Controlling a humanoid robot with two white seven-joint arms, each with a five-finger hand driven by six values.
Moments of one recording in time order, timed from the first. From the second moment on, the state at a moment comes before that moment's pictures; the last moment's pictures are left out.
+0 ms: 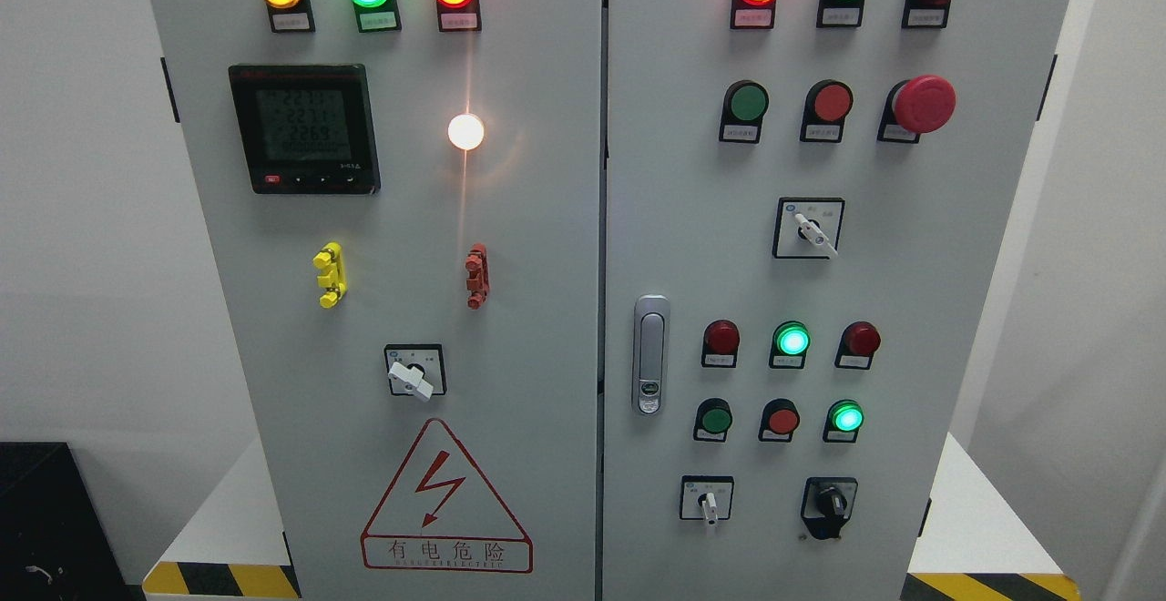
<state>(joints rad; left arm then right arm) 0.00 -0.10 -0.14 0.00 0.10 -0.06 0.15 0.16 0.12 0.23 -0.28 -0.07 -0.06 0.06</state>
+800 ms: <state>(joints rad) 0.00 -0.10 -0.14 0.00 0.10 -0.06 0.15 0.16 0.12 0.23 -0.29 -0.07 -0.06 0.07</state>
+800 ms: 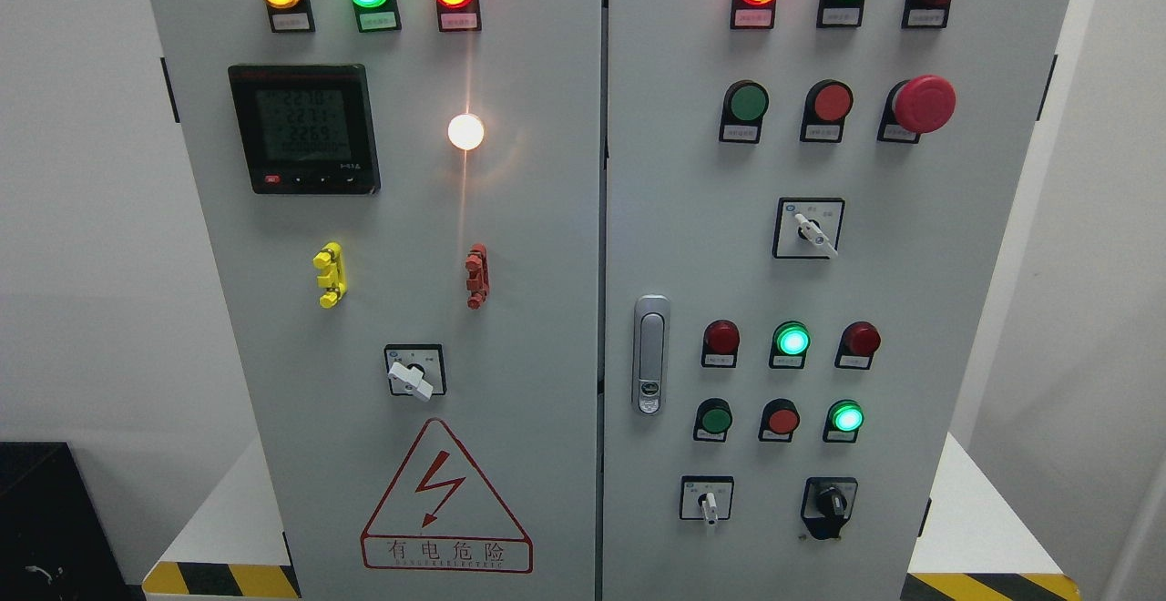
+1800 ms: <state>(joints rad) 0.00 -0.10 -0.14 0.00 0.10 -0.06 0.15 0.18 0.10 0.25 -0.60 0.08 -0.06 -0.09</state>
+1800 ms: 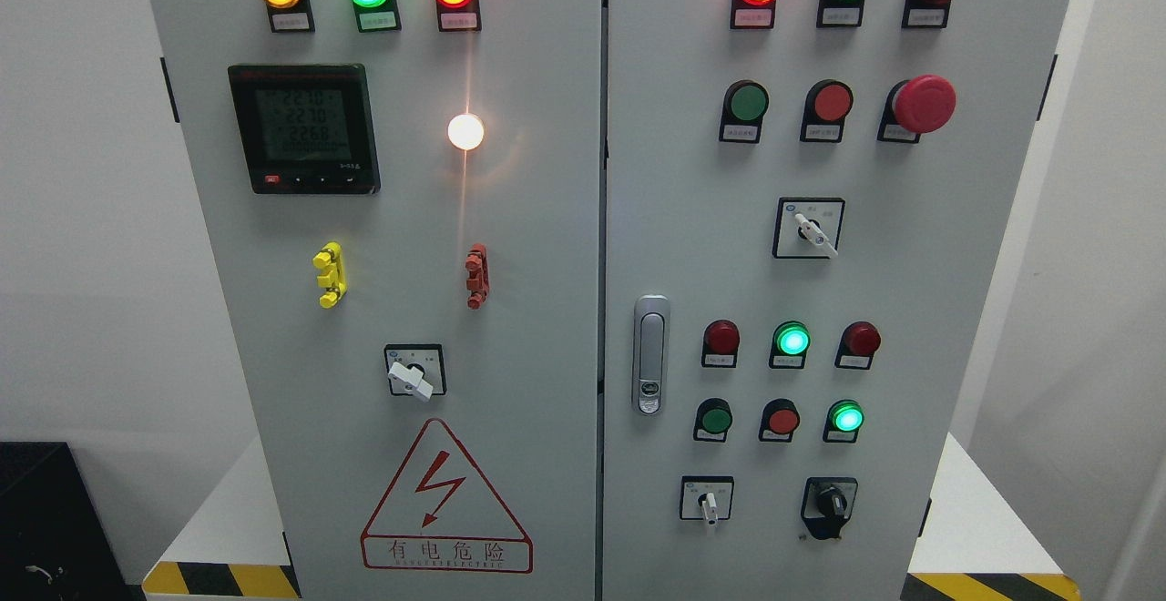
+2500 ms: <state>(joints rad) 0.00 -0.10 -0.14 0.00 0.10 -0.06 0.15 0.21 0.09 0.20 -0.92 0.45 -0.05 -0.16</state>
